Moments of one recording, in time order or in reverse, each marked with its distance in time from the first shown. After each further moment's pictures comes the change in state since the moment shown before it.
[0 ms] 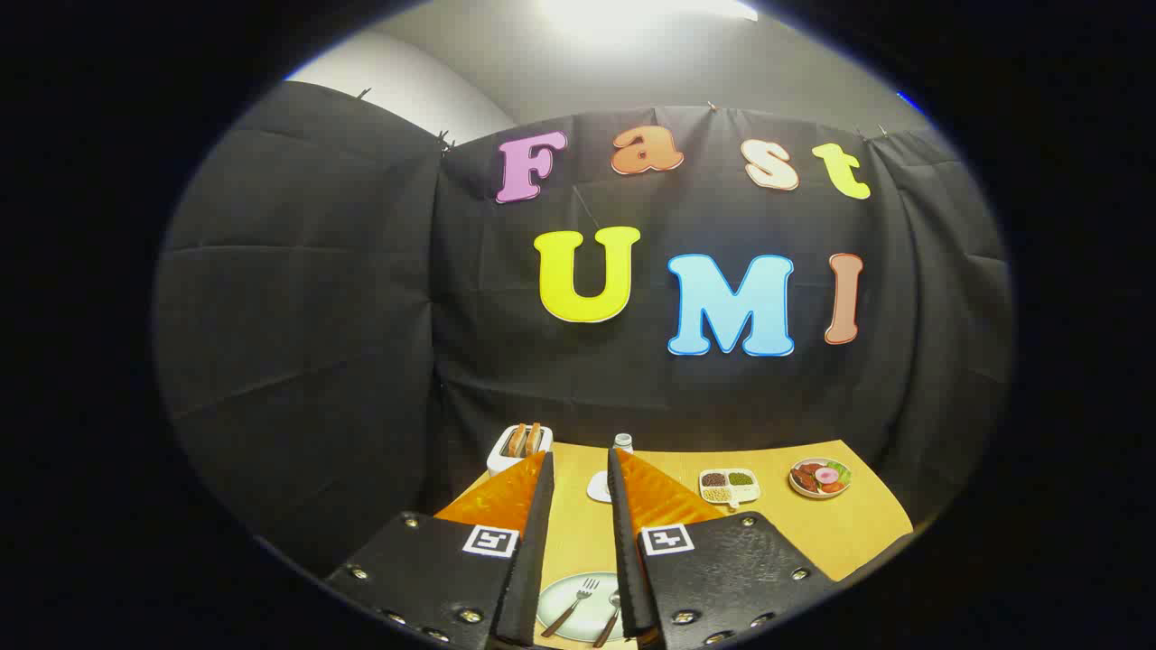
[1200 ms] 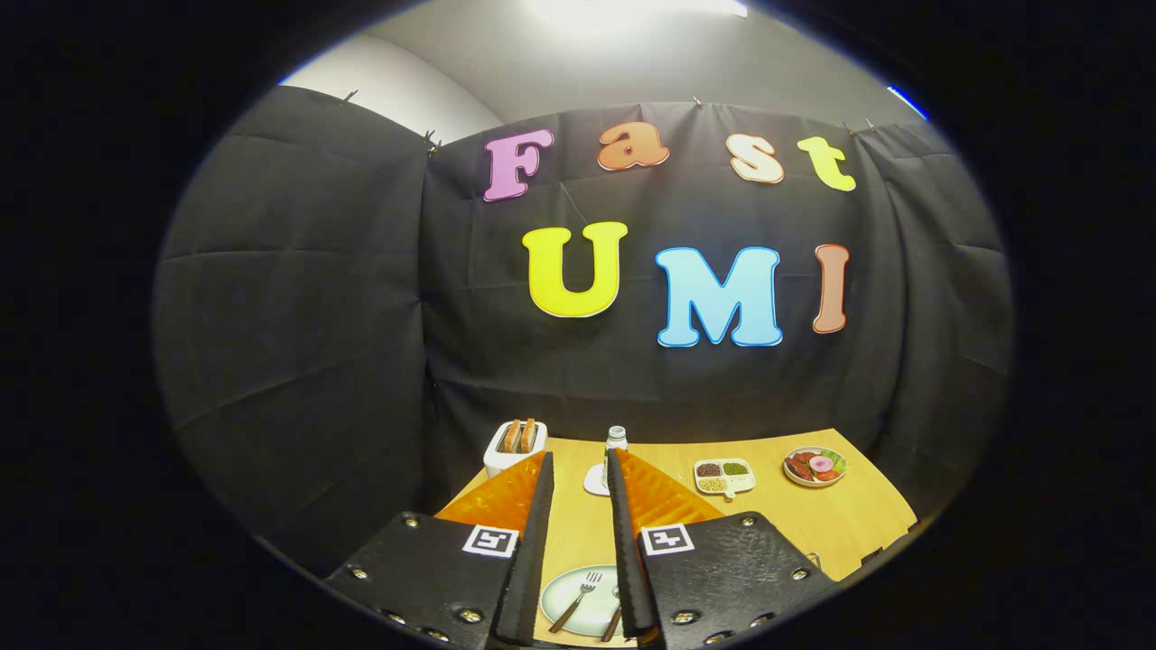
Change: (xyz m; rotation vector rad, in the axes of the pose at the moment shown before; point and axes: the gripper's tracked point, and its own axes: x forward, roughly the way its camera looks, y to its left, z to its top) arm -0.009 -0.003 -0.004 0.038 0.013 -0.033
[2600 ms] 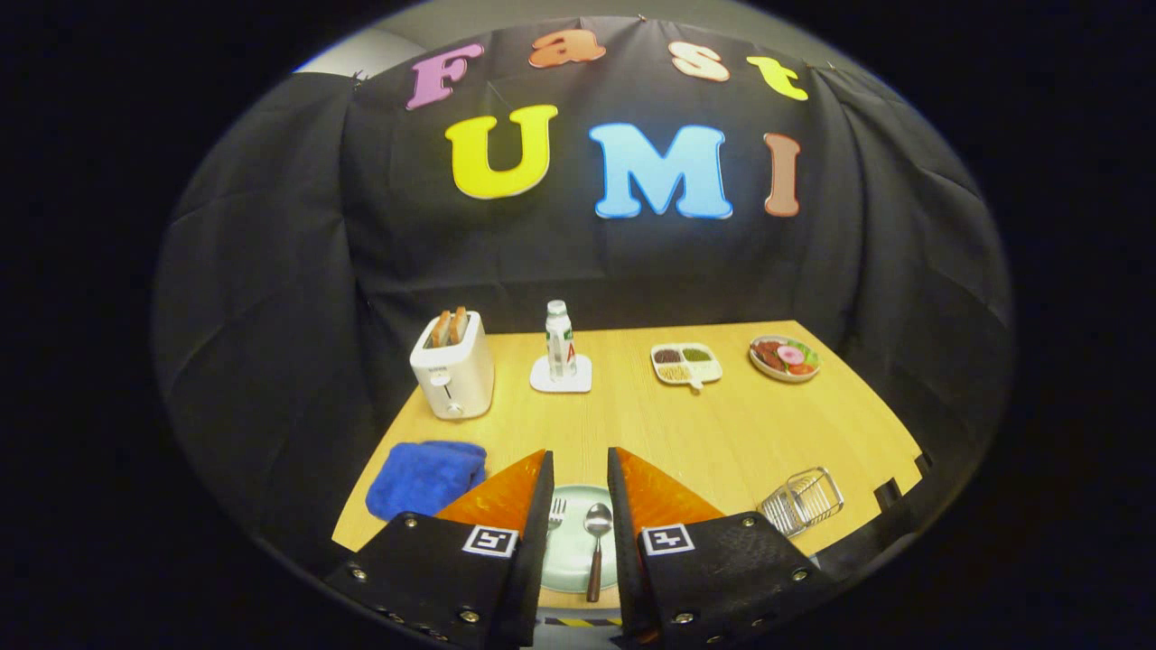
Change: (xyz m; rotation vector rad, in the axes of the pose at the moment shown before) arm 0.029 -0.046 -0.176 0.099 0.390 -0.182
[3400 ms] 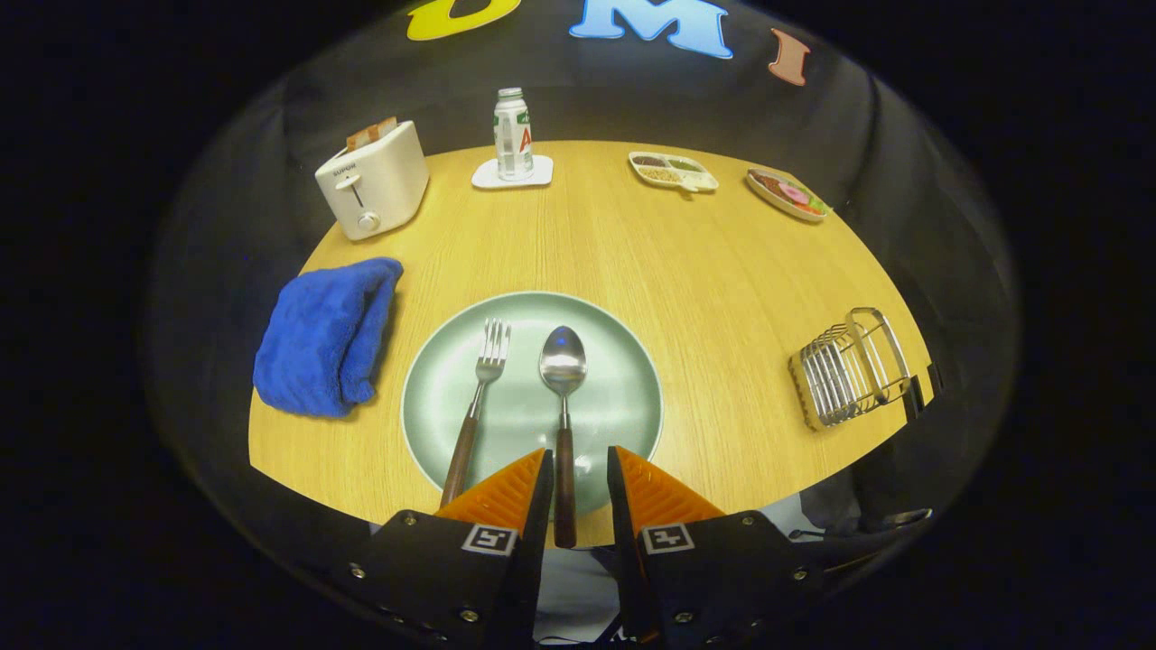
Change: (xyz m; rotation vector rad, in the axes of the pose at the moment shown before) arm 0.068 -0.019 -0.182 -0.006 0.520 -0.107
